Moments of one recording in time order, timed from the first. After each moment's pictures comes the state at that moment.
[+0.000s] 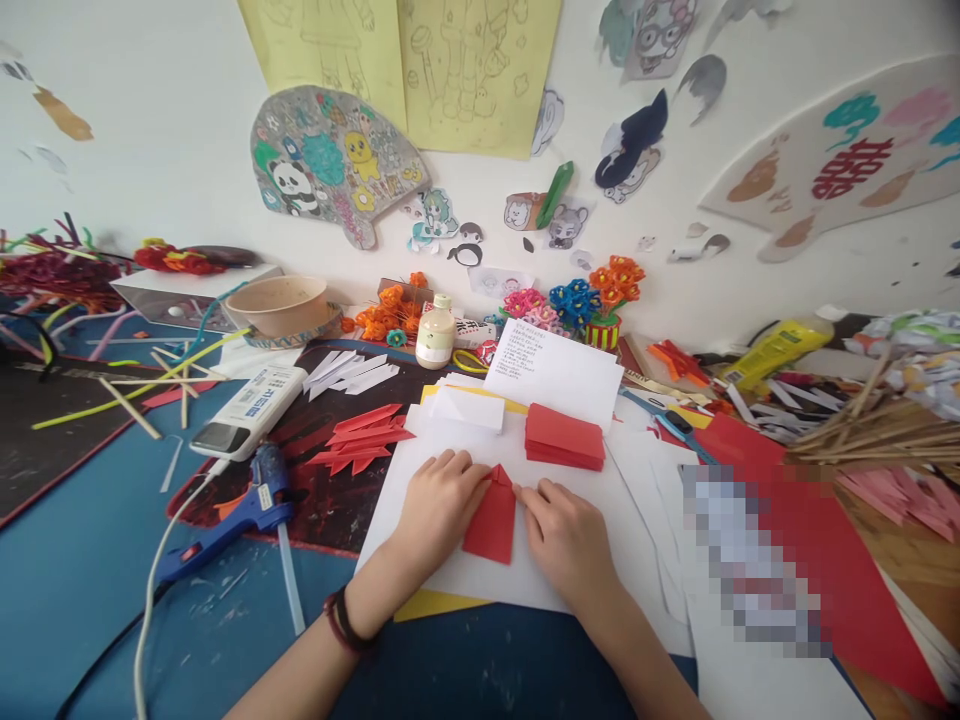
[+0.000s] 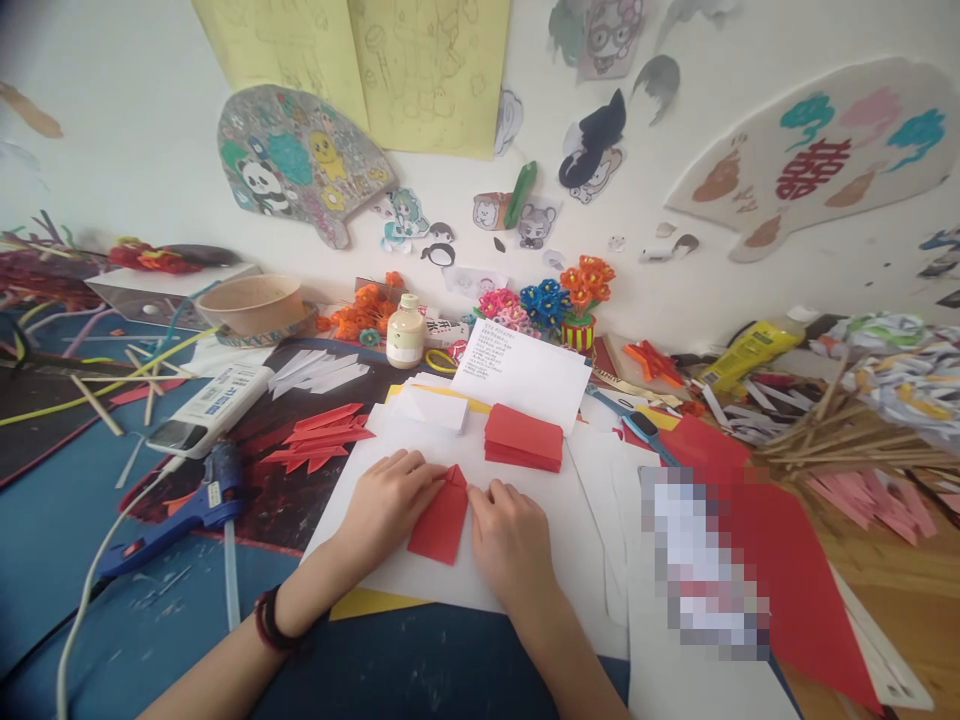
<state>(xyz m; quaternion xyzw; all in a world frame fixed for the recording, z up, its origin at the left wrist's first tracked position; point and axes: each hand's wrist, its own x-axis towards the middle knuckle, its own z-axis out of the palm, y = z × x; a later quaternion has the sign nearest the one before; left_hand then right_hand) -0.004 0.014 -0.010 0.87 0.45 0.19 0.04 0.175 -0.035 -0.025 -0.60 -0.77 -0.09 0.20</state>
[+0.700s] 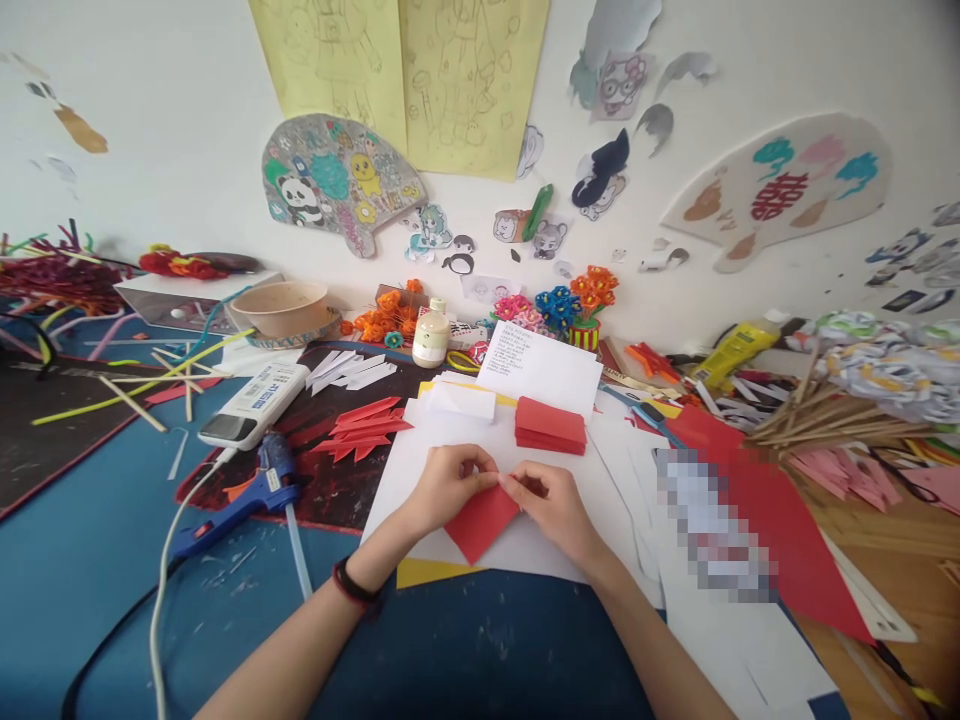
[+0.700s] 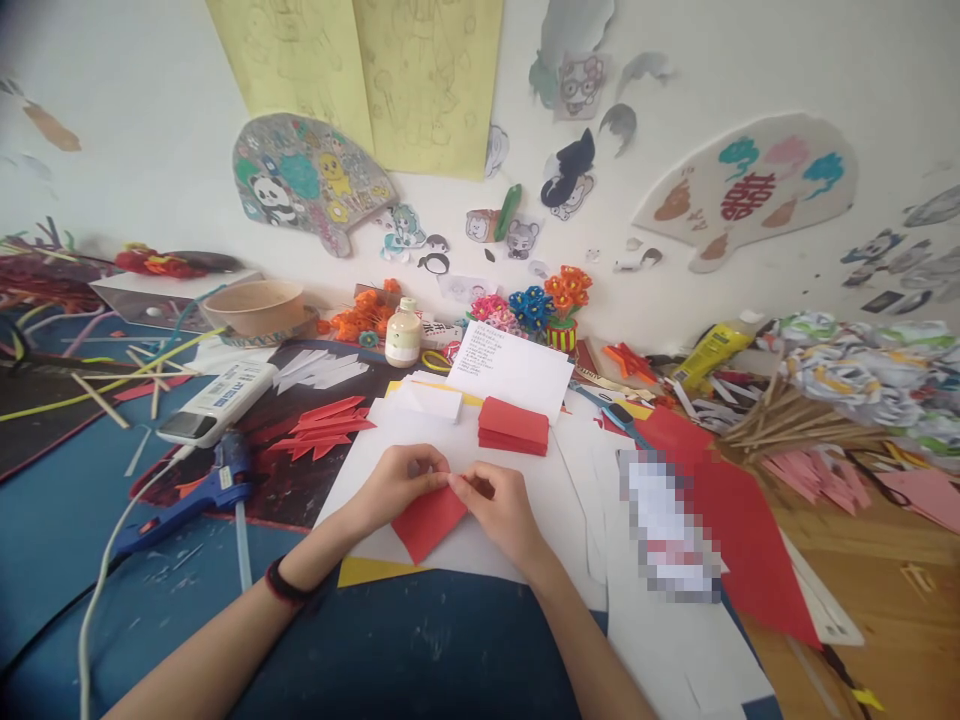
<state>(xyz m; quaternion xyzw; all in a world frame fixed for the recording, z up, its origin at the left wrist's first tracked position) -0.002 0.016 -0.001 0.74 0.41 0.30 0.43 0.175 -0.033 -0.008 -0.54 -0.65 0.37 0.40</state>
